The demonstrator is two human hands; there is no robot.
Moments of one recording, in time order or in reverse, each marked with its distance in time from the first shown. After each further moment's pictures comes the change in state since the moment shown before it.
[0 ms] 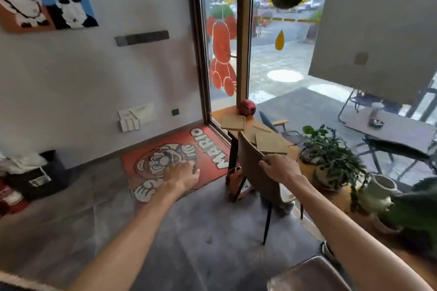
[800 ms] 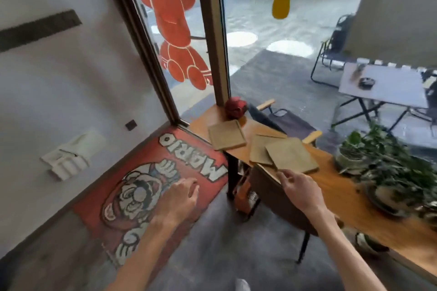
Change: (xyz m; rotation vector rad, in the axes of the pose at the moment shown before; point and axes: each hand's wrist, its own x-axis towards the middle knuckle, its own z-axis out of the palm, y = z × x) left_hand 0.486 -0.077 0.016 -0.159 -0.102 0.342; right_hand 0.379 -0.050 0.102 0.406 0.203 0.469
